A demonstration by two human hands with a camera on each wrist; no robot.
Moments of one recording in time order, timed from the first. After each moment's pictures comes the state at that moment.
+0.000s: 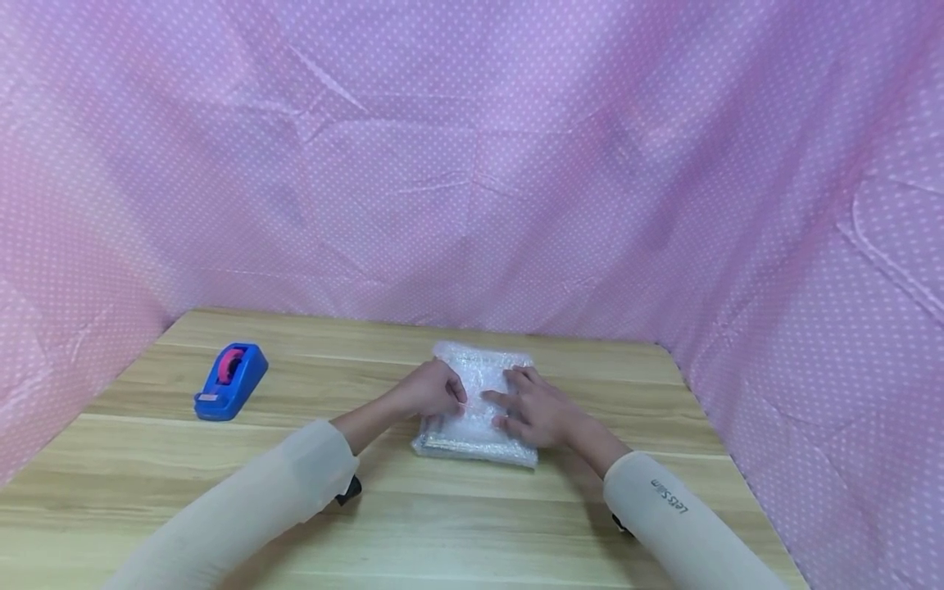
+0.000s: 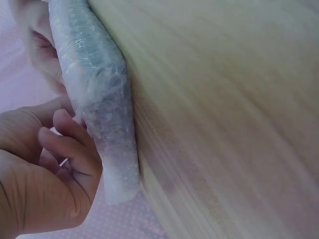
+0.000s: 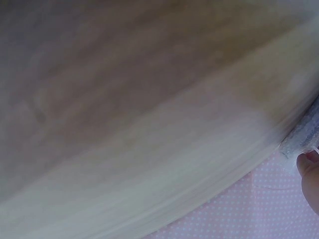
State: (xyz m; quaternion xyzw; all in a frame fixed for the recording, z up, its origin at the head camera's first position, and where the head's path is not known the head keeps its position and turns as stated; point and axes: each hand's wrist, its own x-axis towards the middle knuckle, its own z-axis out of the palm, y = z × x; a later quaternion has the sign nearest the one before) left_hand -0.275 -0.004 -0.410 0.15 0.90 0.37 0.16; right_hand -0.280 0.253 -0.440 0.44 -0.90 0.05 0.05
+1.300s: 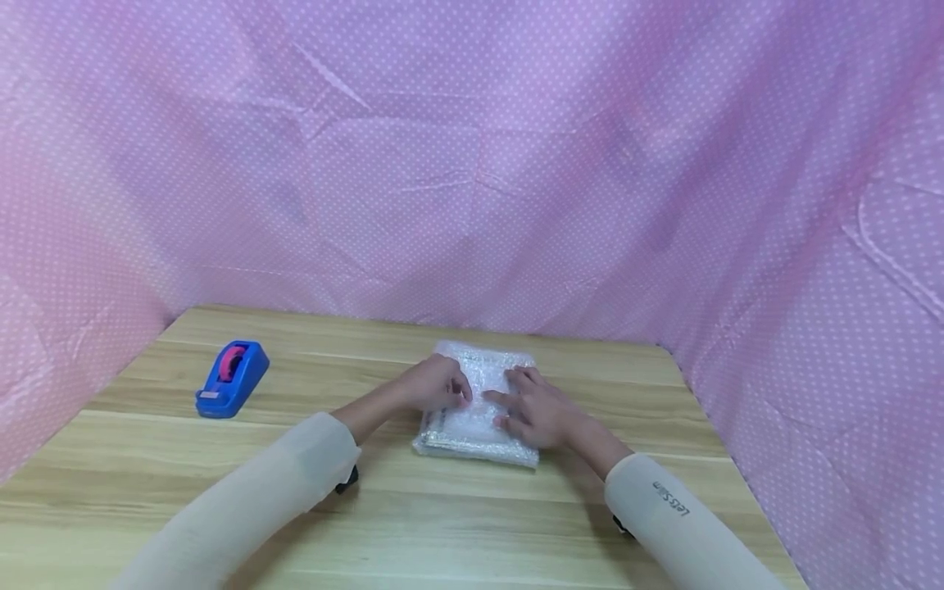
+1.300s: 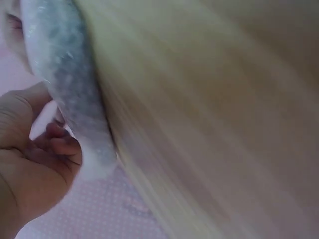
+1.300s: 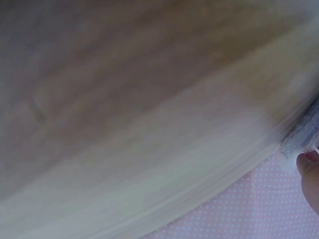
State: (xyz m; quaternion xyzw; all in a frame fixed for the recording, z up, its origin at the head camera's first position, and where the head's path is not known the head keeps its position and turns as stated) left_hand -0.302 -0.012 -0.424 0.35 0.91 0.22 0.05; right_hand -0.277 0.251 -0.437 0.45 -0.89 0.06 0.06
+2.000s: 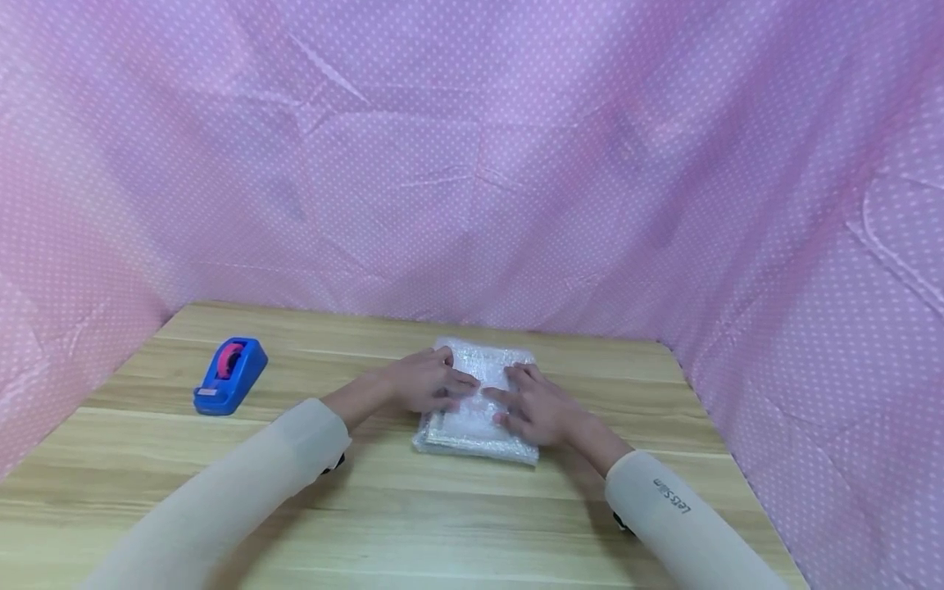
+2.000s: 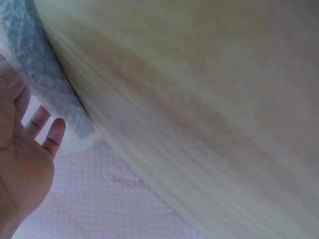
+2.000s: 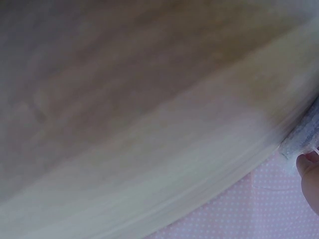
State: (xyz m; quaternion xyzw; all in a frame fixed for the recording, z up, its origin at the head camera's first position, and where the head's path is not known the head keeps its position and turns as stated) left_hand -0.314 -0.031 -0.425 0.46 0.89 0.03 0.05; right_hand -0.279 0.252 -0.438 0.43 -0.90 0.05 0.03
